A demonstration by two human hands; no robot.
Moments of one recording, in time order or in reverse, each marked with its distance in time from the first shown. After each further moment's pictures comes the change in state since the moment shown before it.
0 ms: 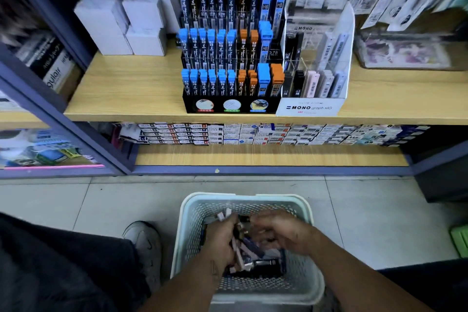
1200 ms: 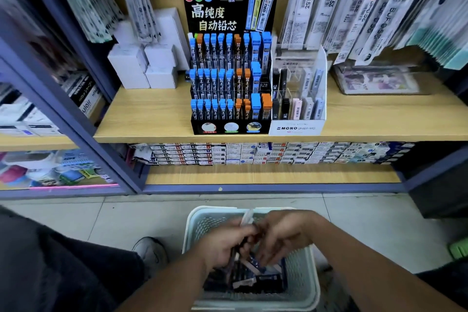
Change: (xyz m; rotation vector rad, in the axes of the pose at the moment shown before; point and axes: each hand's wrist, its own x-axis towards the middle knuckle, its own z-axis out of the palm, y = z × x) left_hand -0.066 0.044 0.000 0.551 -0.515 0.077; right_hand -0.050 -0.061 -0.001 -0.408 -0.348 0.131
